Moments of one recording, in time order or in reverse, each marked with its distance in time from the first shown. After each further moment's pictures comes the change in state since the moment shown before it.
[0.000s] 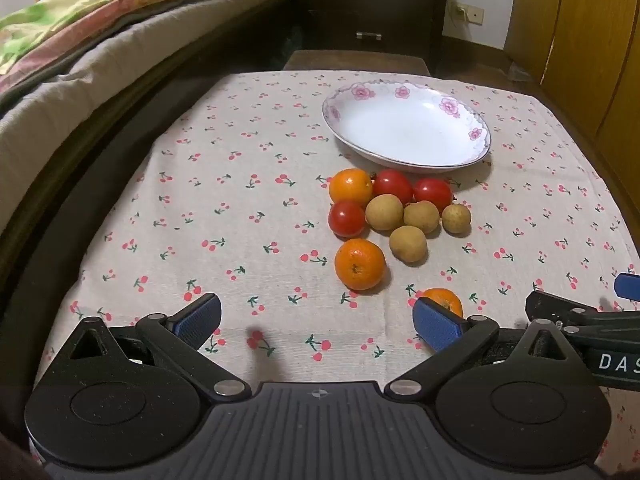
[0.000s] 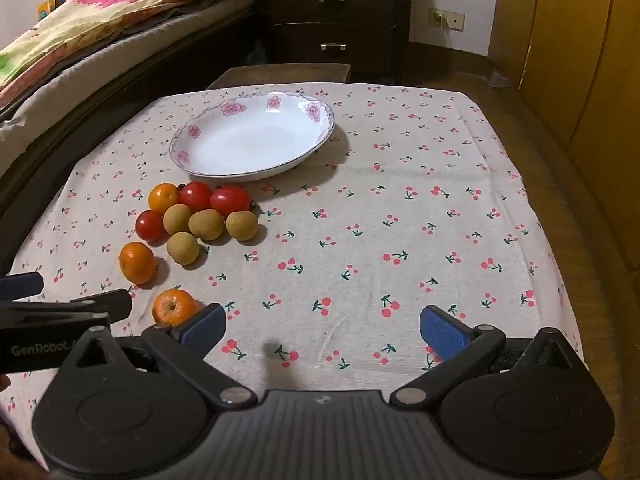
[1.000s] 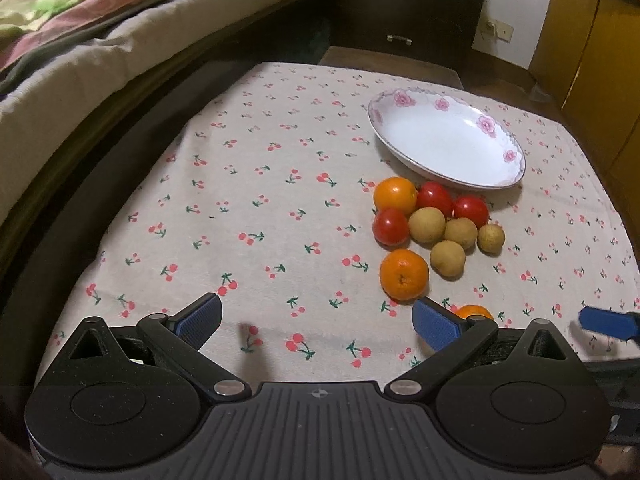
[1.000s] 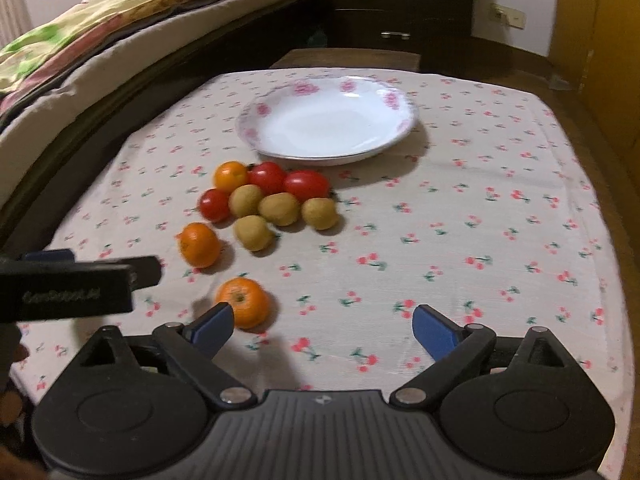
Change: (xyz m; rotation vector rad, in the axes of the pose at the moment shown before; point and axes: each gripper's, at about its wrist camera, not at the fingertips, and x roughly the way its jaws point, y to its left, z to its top) left arm 0.001 0.031 0.005 -0.110 0.019 0.000; right arm 0.015 0.030 0.001 -0.104 0.026 0.145
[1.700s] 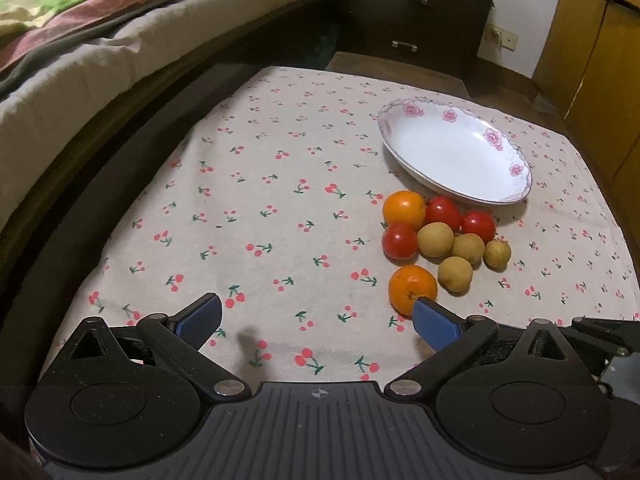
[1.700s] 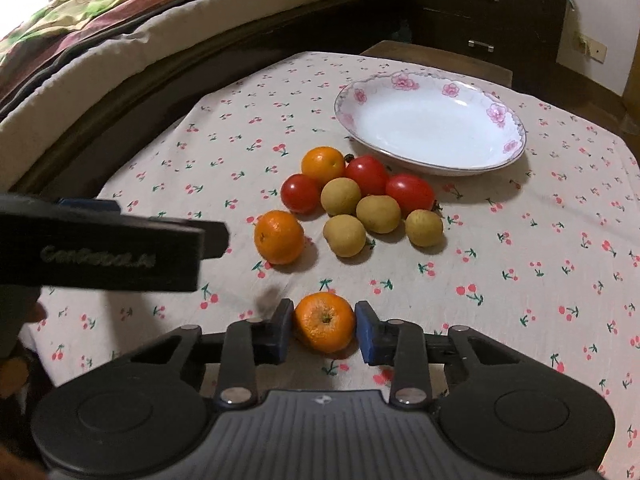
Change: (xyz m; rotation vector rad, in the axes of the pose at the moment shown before) left arm 0.003 0.006 0.008 -0.016 -0.006 -0.010; right arm 0.026 0.037 0.007 -0.157 0.021 0.161
